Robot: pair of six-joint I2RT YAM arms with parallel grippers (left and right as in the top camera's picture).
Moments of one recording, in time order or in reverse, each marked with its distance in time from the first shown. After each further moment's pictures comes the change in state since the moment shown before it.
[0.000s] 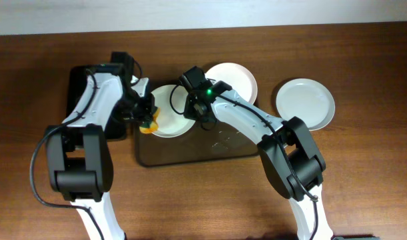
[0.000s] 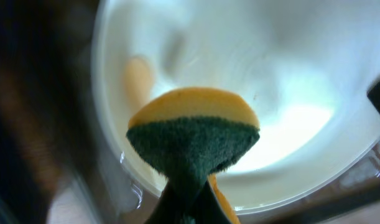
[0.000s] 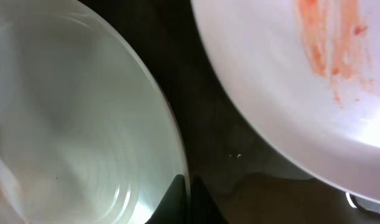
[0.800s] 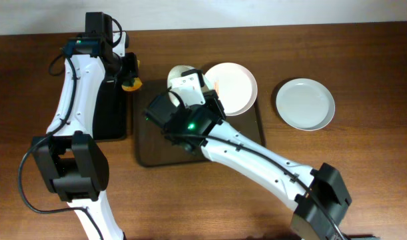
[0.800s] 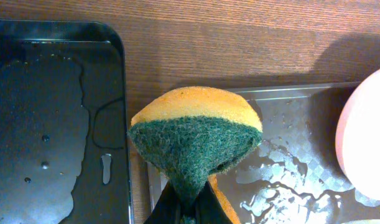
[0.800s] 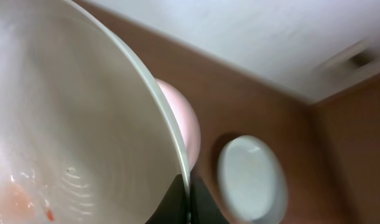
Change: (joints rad) left arm 0.056 0.000 0.342 0.030 -0.124 -0.039; right arm 0.296 -0.315 0.000 -0.266 1.001 -0.315
